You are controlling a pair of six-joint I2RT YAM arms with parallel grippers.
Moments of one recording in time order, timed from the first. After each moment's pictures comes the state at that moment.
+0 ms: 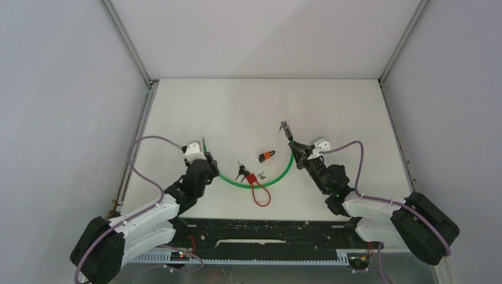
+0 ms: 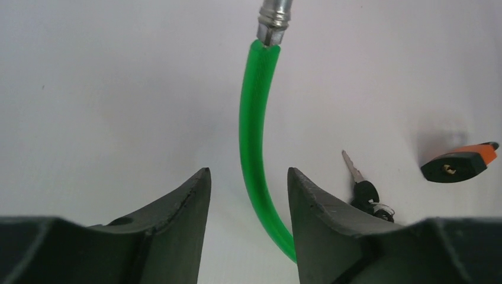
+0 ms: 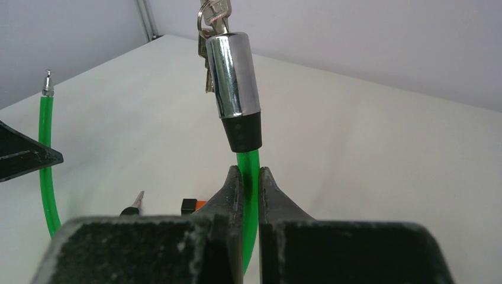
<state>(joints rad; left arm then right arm) -0.61 0.88 0.25 0.12 -0.56 -0.59 0.74 1.15 0.19 1.11 0.21 0.03</state>
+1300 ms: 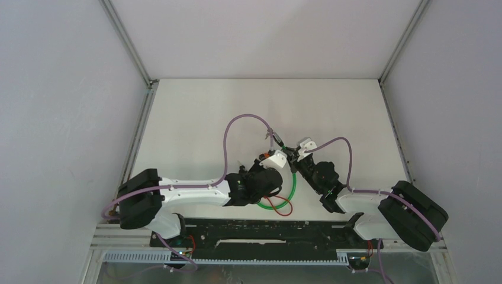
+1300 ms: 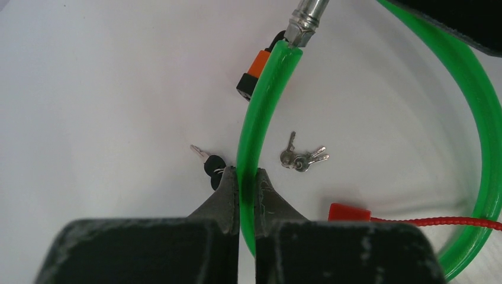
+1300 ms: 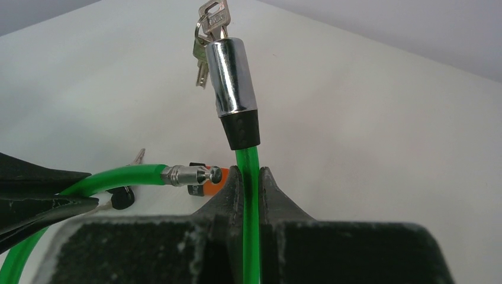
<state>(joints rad) -1.26 1.49 0.88 -0.20 -0.81 -0.22 0.78 1.28 0.23 1.06 0.18 -0.01</state>
